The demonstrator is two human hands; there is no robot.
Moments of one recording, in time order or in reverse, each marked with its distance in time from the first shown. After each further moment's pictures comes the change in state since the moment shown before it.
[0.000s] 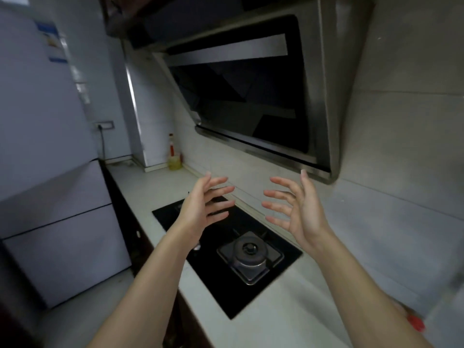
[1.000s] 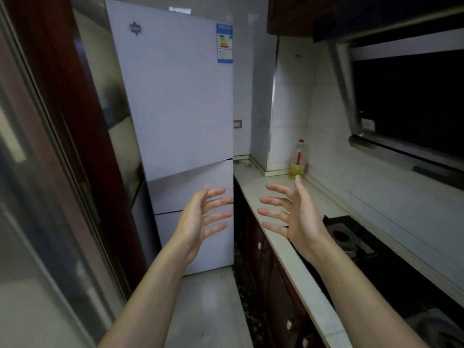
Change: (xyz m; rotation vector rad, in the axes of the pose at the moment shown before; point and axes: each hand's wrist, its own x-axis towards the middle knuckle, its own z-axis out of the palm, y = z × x) left_hand 0.030 0.053 -0.454 0.003 0.510 0.074; right_hand 0.118 0.119 0.474 0.025 -0.492 0.124
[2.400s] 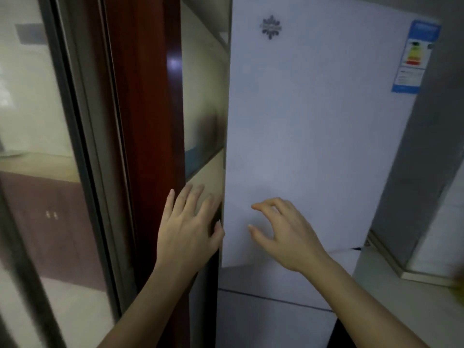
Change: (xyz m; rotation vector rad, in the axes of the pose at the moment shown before) left_hand 0.391 0.072 -0.296 1.646 0.744 0.638; right_hand 0.465 0.036 0.346 -1.187 -0.451 -0.917
